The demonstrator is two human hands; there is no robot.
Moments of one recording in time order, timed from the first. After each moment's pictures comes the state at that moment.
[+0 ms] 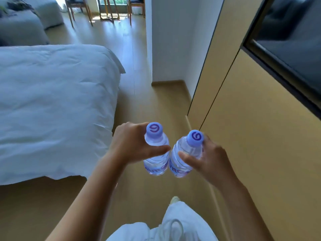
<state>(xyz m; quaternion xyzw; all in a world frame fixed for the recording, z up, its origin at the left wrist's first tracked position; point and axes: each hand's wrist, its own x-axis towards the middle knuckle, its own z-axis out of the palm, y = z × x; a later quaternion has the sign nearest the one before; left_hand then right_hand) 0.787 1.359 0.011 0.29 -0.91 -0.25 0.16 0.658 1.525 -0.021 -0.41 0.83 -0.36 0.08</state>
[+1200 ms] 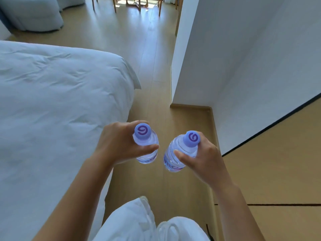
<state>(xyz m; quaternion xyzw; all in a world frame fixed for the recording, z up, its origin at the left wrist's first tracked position) 0.503 0.873 0.009 0.37 -0.87 -0.24 0.20 0.333 1.011 -0.019 -0.49 0.79 -0.34 0.13</state>
